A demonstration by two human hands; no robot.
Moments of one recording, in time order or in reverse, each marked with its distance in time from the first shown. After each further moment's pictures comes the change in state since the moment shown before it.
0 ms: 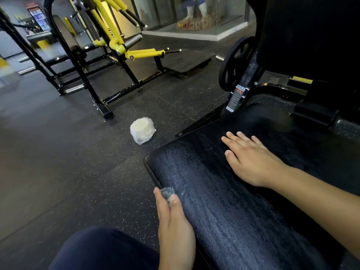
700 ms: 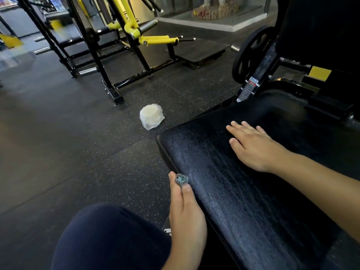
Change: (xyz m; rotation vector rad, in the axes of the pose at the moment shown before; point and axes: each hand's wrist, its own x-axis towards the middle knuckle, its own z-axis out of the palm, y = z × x) left_hand -0.021 -0.026 -0.006 -0.158 -0.010 0.061; right_hand -0.011 -0.017 0.000 0.022 -0.040 -0.058
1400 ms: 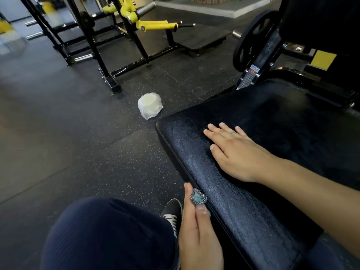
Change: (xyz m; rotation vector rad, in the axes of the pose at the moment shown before) left_hand -0.068 -0.028 -0.010 0.155 0.035 0.022; right_hand -0.036 -0.052 0.016 0.003 -0.073 -0.154
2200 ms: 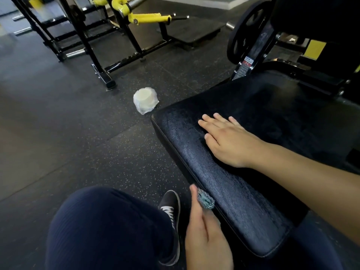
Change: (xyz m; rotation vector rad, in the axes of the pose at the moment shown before) left_hand -0.029 -0.001 0.000 0.013 -0.095 -0.050; right_hand -0.001 -0.005 -0.003 -0.010 -0.010 0.007
